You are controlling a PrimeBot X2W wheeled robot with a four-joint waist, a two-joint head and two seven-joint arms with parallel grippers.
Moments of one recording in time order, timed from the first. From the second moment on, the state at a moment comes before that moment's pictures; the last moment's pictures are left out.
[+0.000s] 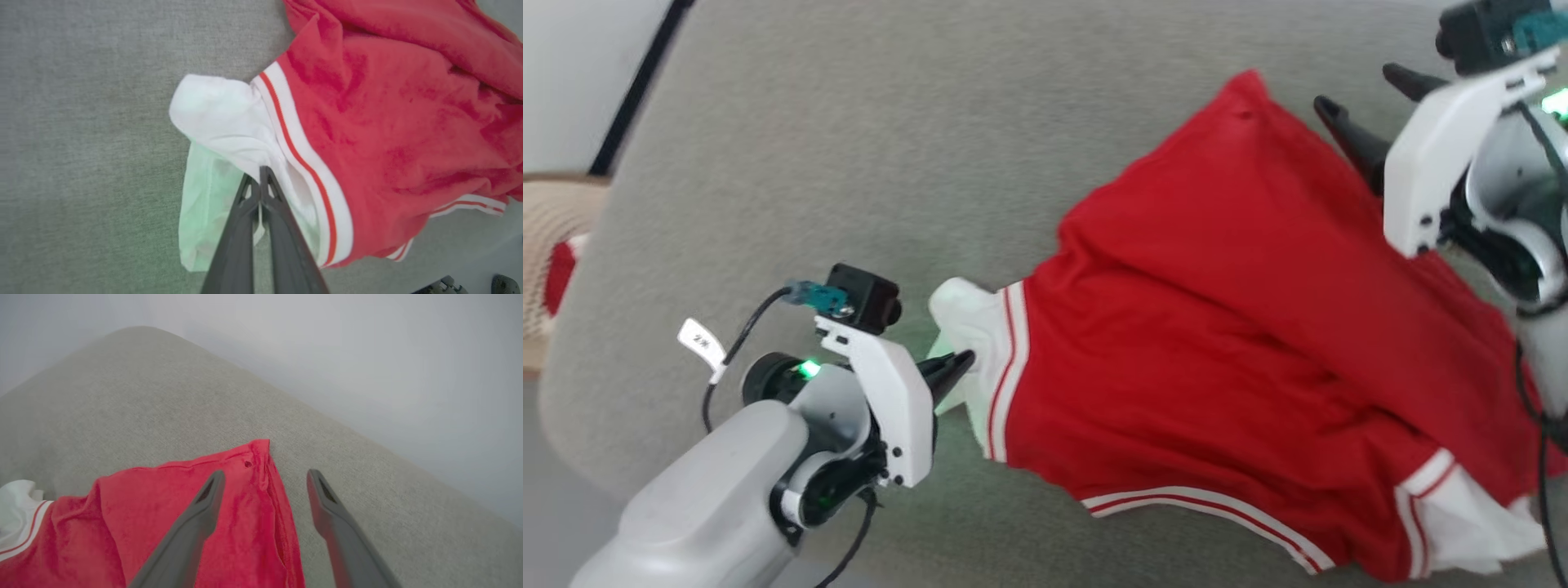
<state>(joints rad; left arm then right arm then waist) -0.61 0.57 -0.88 0.21 -1.06 0.03 0.33 -0.78 -0.41 0.29 0.17 0.47 0.13 0.66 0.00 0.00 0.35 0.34</state>
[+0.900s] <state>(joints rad) -0.69 0.41 -0.92 0.42 -1.06 -0.09 0.28 -1.17 -0.46 0.66 0.88 0.62 0.13 0.82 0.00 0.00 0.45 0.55</state>
